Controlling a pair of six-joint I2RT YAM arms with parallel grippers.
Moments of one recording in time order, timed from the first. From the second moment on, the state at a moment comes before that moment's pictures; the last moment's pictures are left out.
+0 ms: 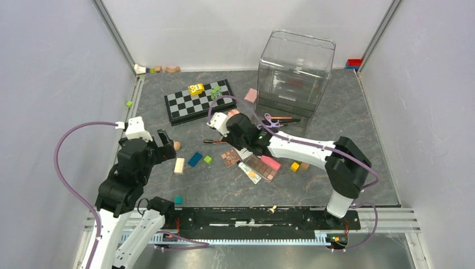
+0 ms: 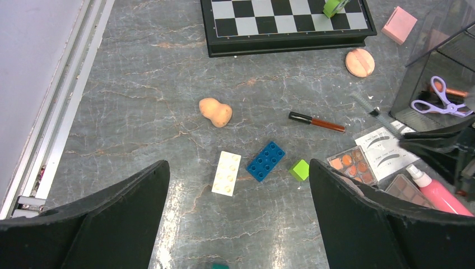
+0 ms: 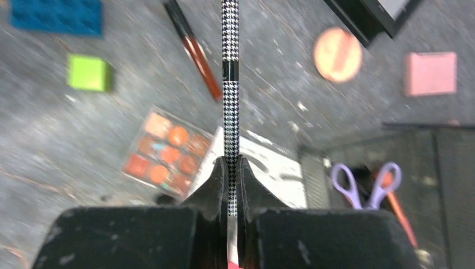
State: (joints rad) left arm -0.32 0.51 0.93 -0.88 -0.38 -0.33; right arm 0.99 1.77 1.27 -0.20 0.17 -0.19
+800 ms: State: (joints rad) left arm -0.32 0.51 0.93 -0.88 -0.38 -0.33; right arm 0.49 1.60 1.07 -0.39 0.06 -0.69
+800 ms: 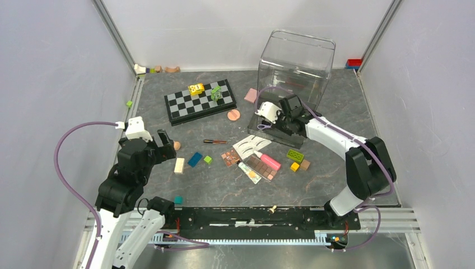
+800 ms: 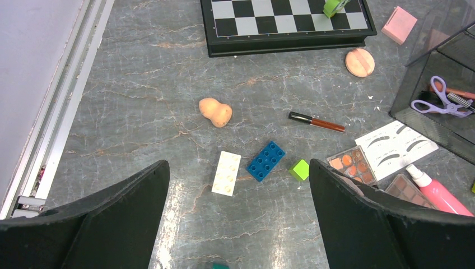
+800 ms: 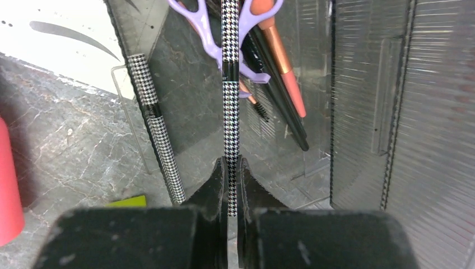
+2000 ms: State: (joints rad) left arm -0.32 0.52 0.93 -0.88 -0.36 -0.33; right arm 0.46 1.68 1.13 -0.46 -0.11 -0.69
